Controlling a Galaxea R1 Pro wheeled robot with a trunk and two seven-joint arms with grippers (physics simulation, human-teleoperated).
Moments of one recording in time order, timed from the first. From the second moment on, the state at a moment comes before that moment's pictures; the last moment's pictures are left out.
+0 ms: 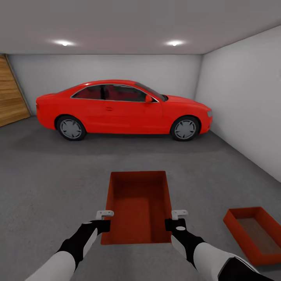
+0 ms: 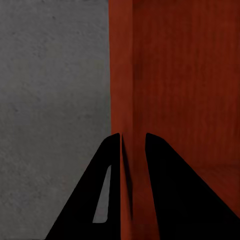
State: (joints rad) left arm -0.62 -0.04 0.00 -0.48 0.03 0.32 -0.02; right arm -0.75 0.10 0.65 -0.13 -0.56 -0.07 -0.27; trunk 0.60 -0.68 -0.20
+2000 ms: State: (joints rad) left arm -0.62 -0.04 0.00 -0.48 0.03 0.32 -0.02; right arm -0.75 0.10 0.65 -0.13 -0.56 -0.07 -0.27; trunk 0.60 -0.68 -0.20
